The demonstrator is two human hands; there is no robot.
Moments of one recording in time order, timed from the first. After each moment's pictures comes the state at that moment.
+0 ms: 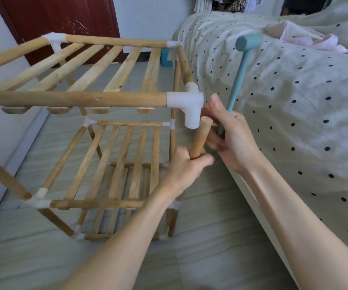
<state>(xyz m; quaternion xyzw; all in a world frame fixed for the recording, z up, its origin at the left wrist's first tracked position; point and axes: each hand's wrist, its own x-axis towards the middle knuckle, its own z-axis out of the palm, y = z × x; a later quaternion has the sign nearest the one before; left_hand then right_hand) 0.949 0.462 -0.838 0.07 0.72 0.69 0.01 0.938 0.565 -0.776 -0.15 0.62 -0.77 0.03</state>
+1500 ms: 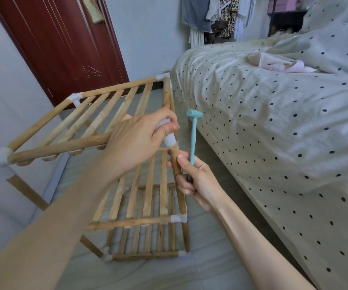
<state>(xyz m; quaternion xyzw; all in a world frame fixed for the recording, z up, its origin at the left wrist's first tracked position) 0.982 0.387 -0.680 0.20 0.95 0.15 -0.21 0.977 0.519 -0.802 -0.15 0.46 -0.86 0.13</state>
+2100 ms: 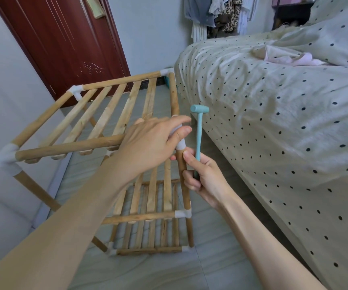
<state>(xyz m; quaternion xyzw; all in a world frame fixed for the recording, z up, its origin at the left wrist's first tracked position) 0.979 0.393 -0.697 0.21 0.96 0.05 -0.15 0.981 0.521 -0.803 -0.17 0.49 -0.85 0.12</state>
